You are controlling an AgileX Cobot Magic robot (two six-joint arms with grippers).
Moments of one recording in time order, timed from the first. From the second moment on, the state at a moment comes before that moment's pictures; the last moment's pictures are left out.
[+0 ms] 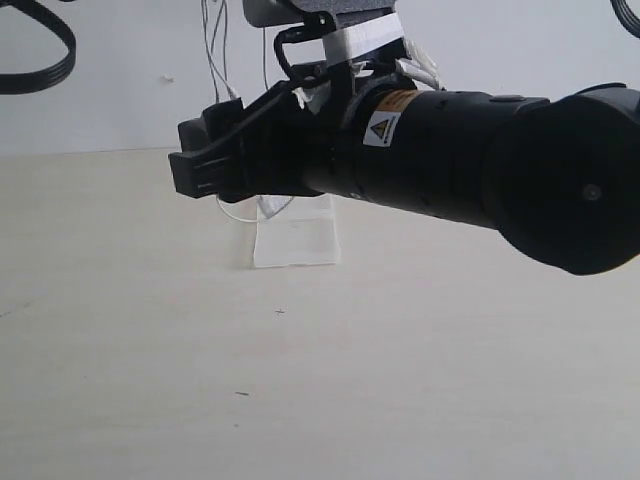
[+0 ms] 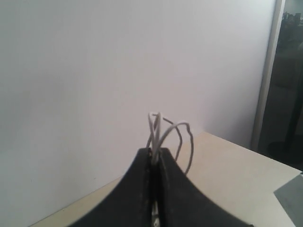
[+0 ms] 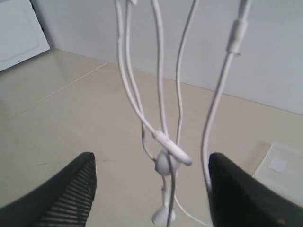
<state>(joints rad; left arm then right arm) -0.53 1.18 -0.97 0.29 -0.13 -0.34 0.87 1.48 -0.92 0.26 -0.18 -0.05</state>
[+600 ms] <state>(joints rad) -0.59 1.18 -0.97 0.29 -0.13 -0.35 0.87 1.48 -0.92 0.26 -0.22 -0.05</state>
